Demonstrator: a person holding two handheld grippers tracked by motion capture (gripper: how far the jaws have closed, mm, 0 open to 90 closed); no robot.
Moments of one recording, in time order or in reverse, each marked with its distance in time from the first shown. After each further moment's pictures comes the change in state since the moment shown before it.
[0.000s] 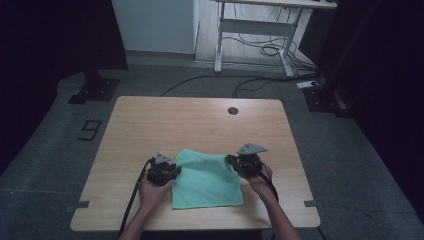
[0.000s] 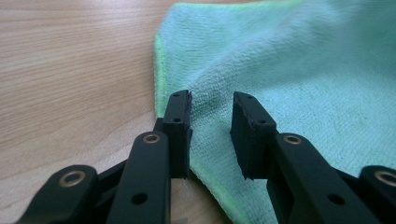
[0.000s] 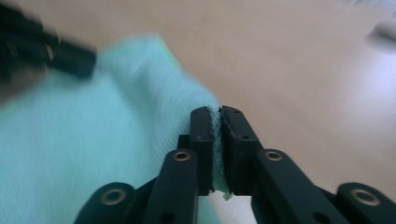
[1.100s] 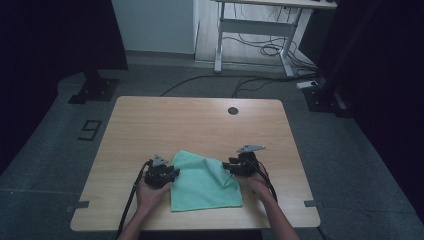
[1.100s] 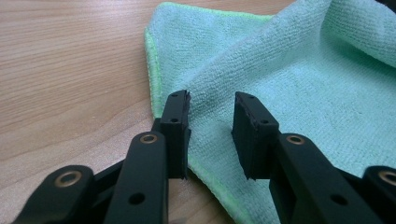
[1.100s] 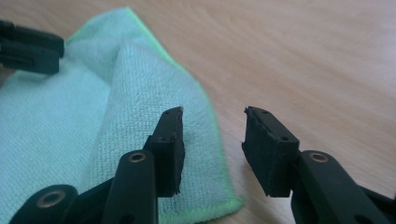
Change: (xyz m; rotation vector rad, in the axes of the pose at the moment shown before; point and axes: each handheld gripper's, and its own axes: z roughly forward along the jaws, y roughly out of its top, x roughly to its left) left arm 0.001 -0.006 -0.007 0.001 -0.013 0.002; right arm -0.021 -0.022 0.034 0.062 0.074 0.167
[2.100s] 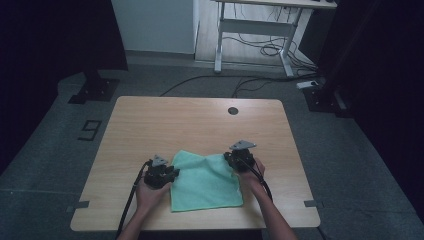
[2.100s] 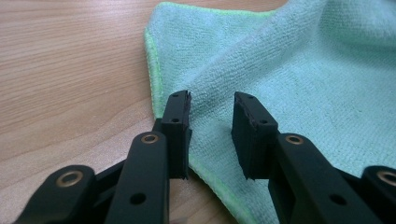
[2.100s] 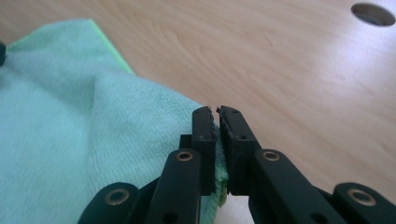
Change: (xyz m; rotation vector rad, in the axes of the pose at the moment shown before) left arm 0.001 0.000 -0.001 0.003 -0.004 0.012; right arm 0.015 0.023 0.004 -0.023 -0.200 -0.134
